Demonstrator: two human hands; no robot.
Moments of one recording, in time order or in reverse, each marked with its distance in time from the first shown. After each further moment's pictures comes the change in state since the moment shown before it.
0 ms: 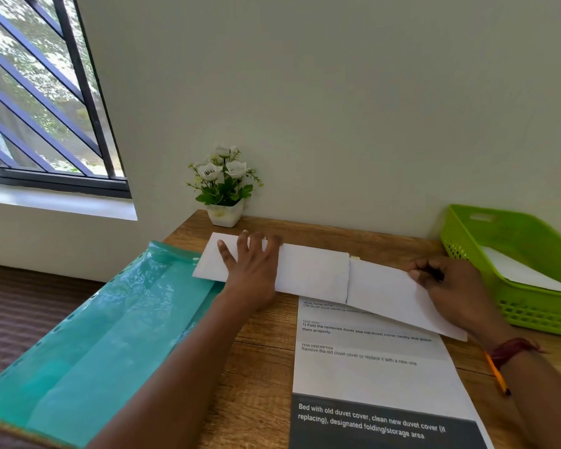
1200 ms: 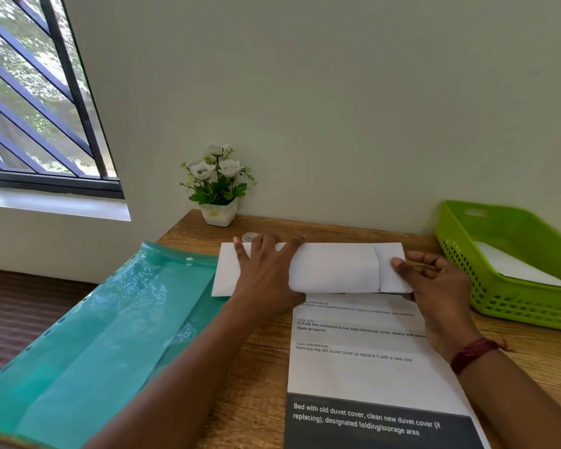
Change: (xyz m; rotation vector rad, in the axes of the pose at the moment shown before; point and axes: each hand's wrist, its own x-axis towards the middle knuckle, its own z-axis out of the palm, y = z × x) left_hand -0.004 0.017 0.009 -0.187 0.173 0.168; right_hand -0.011 -0.017 0.036 0.648 0.330 0.305
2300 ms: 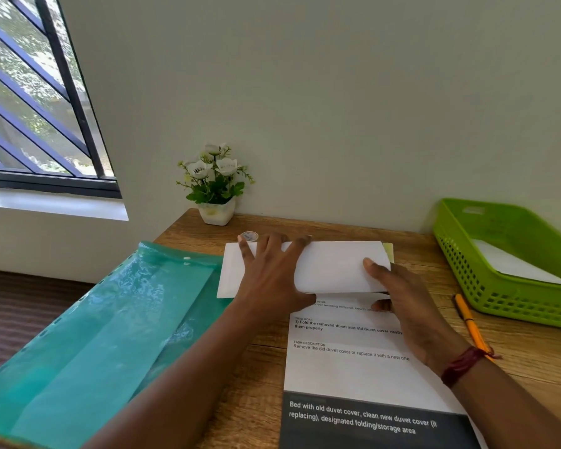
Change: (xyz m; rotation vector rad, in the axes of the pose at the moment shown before) left_hand -0.005 0.013 -0.002 -0.024 0.034 0.047; right_hand -0.028 -0.011 0.018 -0.051 -0.311 0.201
